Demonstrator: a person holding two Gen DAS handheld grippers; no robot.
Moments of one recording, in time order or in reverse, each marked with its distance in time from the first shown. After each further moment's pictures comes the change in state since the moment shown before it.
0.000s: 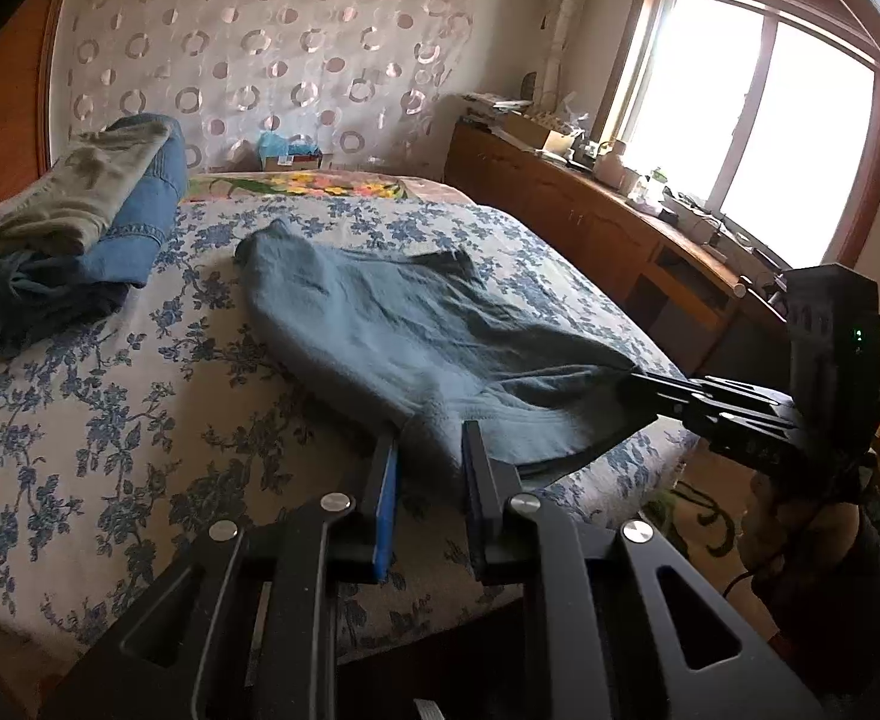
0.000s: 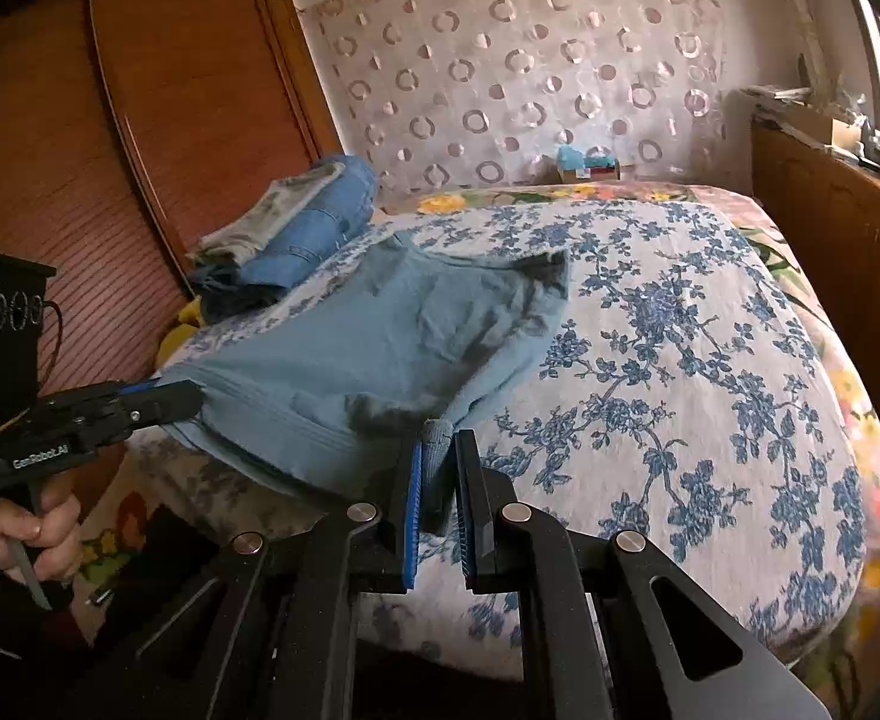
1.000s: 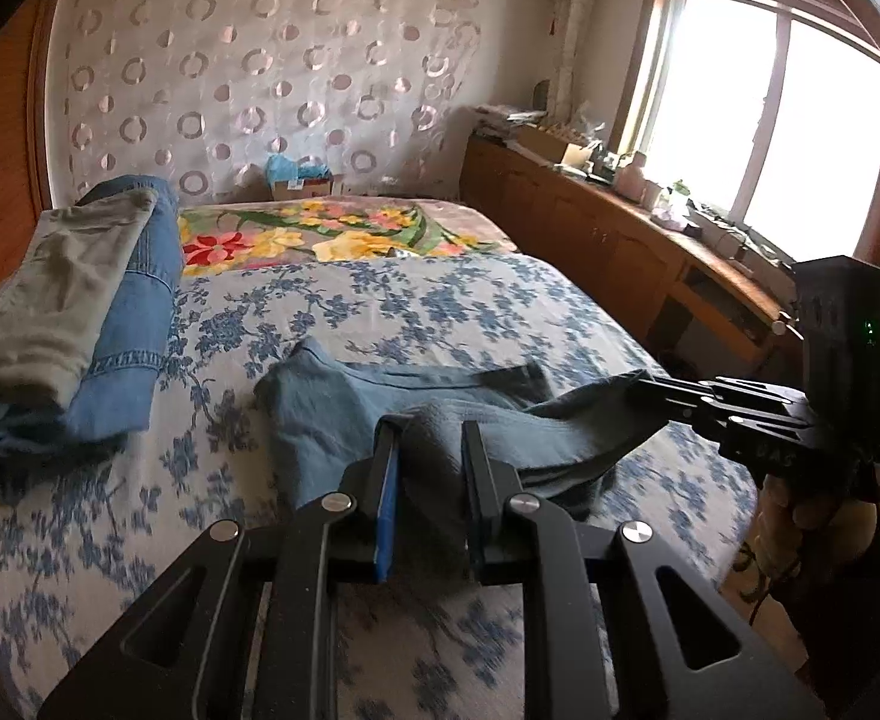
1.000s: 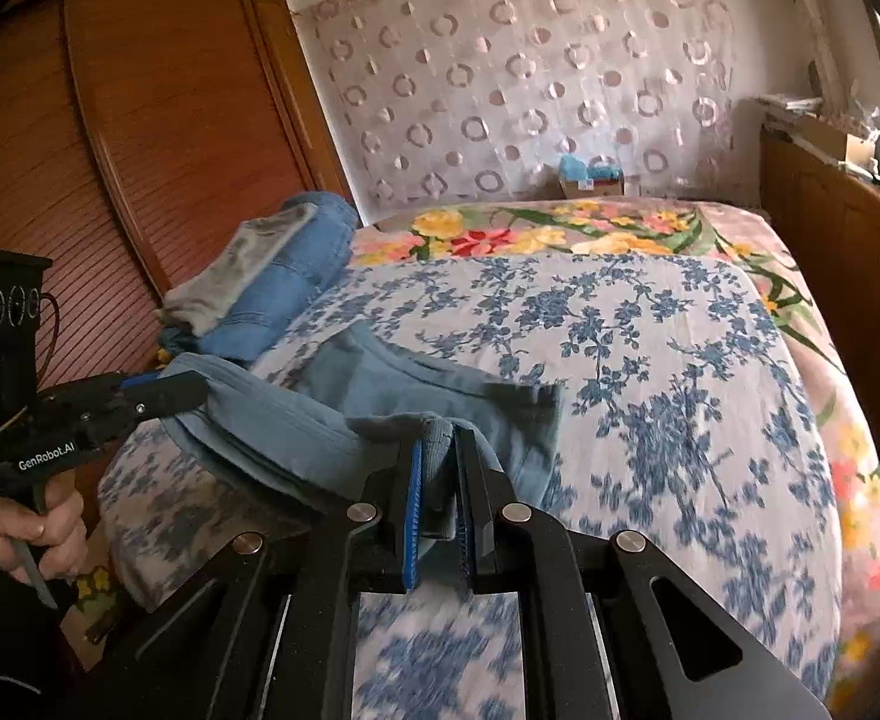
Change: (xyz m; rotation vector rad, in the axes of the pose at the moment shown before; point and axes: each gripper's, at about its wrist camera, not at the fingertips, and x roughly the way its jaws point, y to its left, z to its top) left arm 0.059 0.035 0.091 0.029 -0.013 0.050; right arm 0.084 -0.032 0.081 -0.009 0.009 -0.006
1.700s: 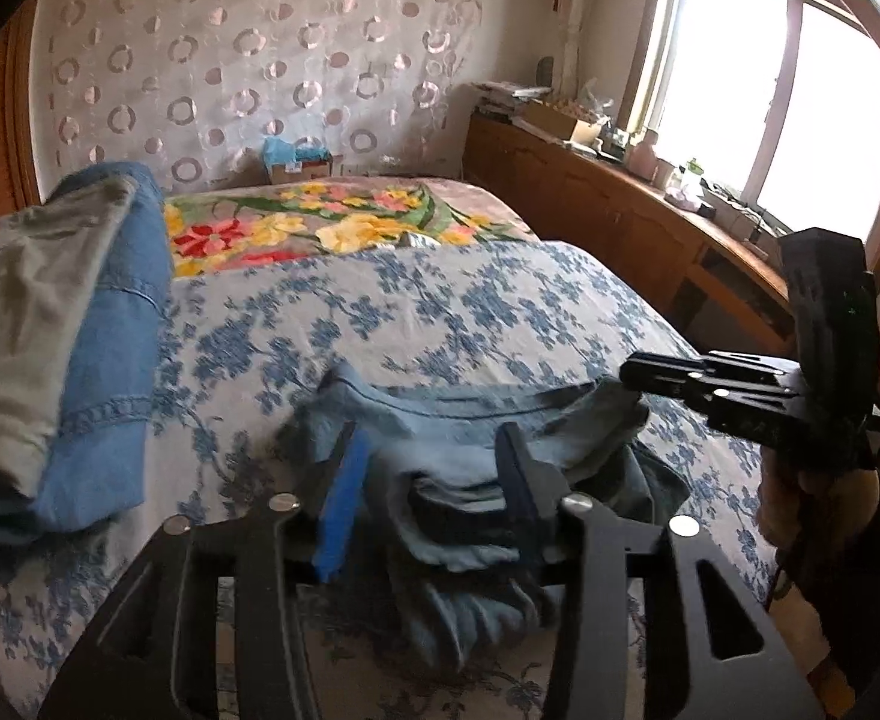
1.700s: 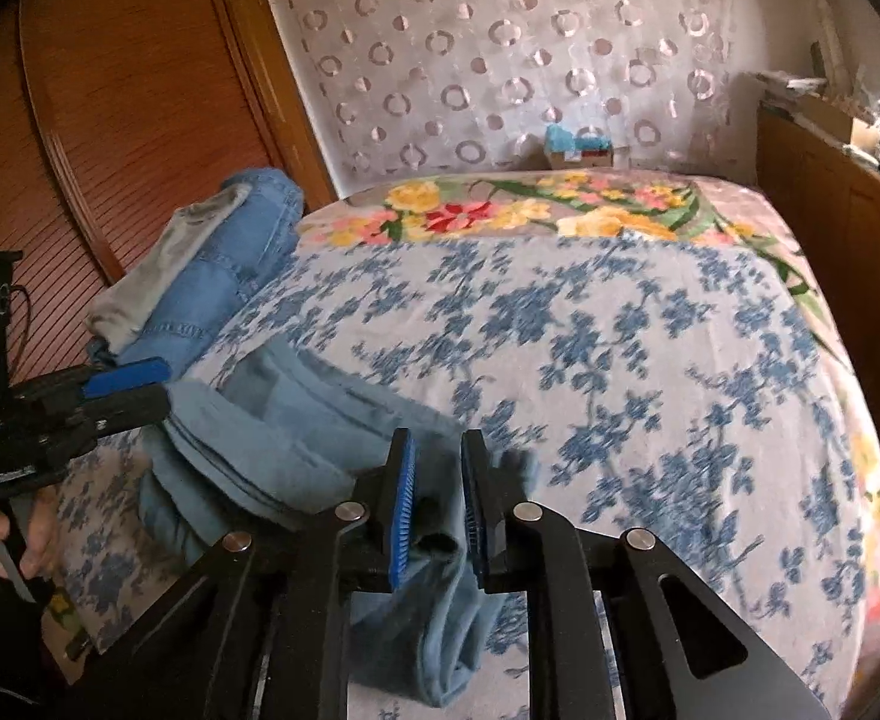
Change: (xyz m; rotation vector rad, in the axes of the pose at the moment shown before) left arm 0.043 0.033 0.023 0.031 0.047 0.000; right arm 0.072 -0.020 0.041 0.009 0.056 -0.039
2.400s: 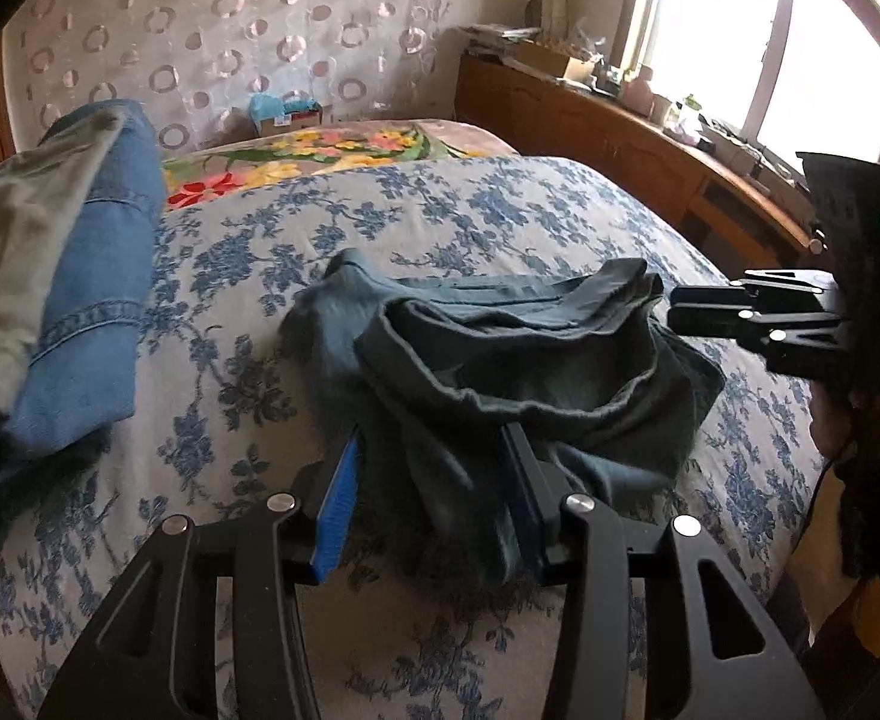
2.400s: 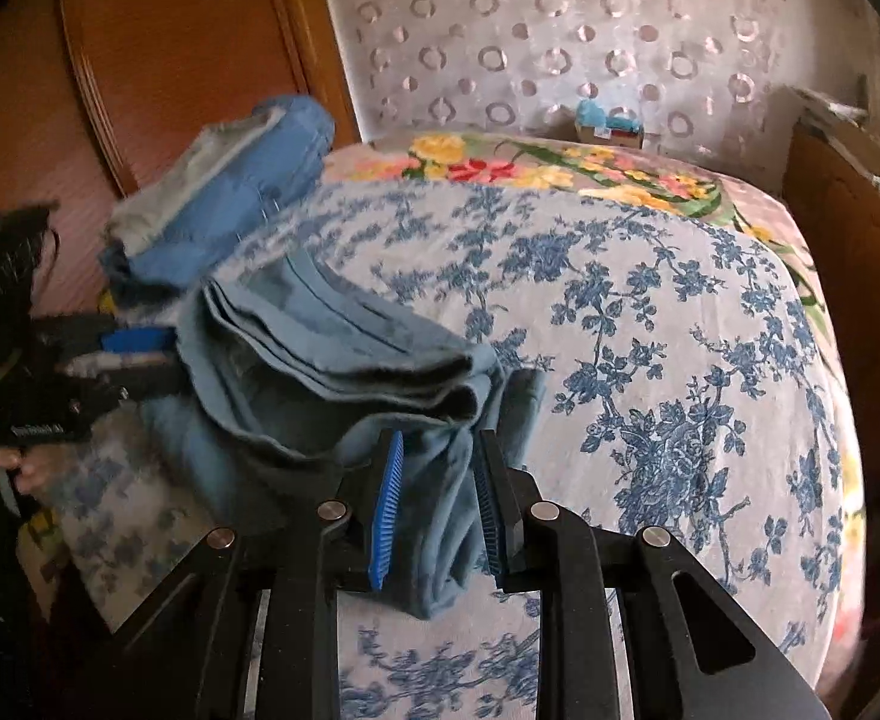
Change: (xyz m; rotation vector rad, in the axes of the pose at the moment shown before) left arm 0.021 0.005 -0.036 0.060 0.148 0.001; right arm -0.009 0.008 -0.019 -0.151 0.132 -0.001
